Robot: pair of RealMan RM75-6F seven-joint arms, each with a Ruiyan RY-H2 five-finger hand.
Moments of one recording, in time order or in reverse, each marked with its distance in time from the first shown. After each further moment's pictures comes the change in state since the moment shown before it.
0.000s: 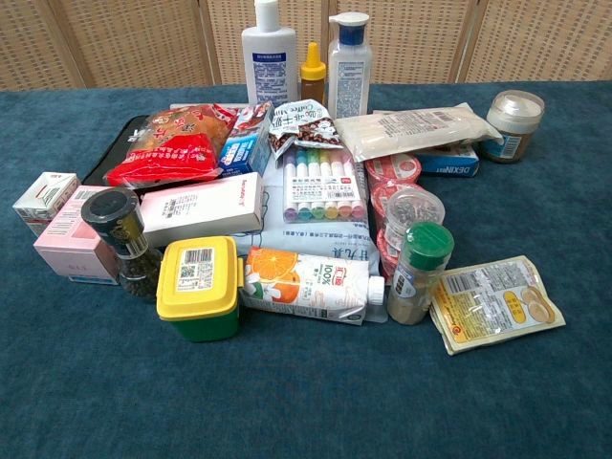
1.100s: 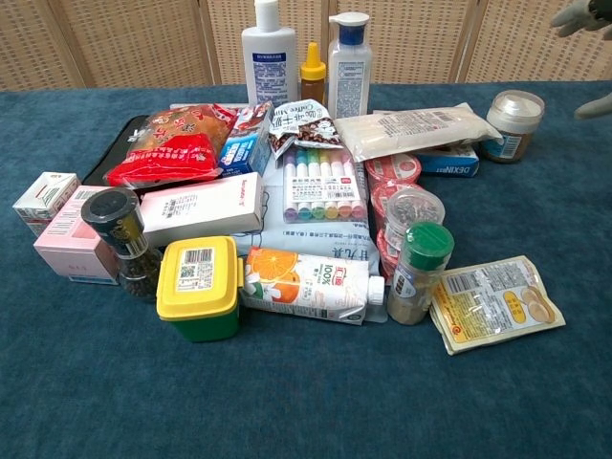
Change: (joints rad) left arm 0.011 -0.011 0.015 0.024 -0.016 -0.011 -0.015; right arm 0.150 -0.078 0.044 0.149 0.001 -0.225 0.108
